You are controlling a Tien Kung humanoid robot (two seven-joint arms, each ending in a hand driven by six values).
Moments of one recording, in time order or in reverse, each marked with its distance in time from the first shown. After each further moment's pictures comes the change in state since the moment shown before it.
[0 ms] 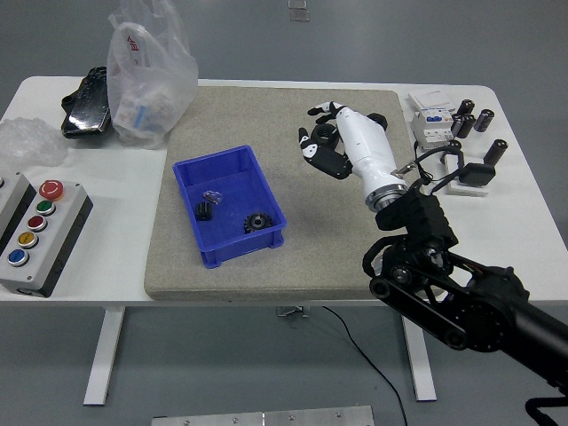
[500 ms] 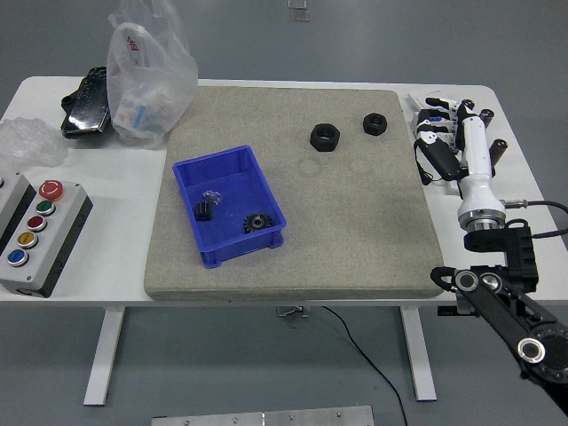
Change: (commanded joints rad) left arm 0.004 0.015 -0.005 0.000 0.024 -0.004 0.003; right arm -0.339 -0.040 0.376 0.052 0.411 -0.087 0.435
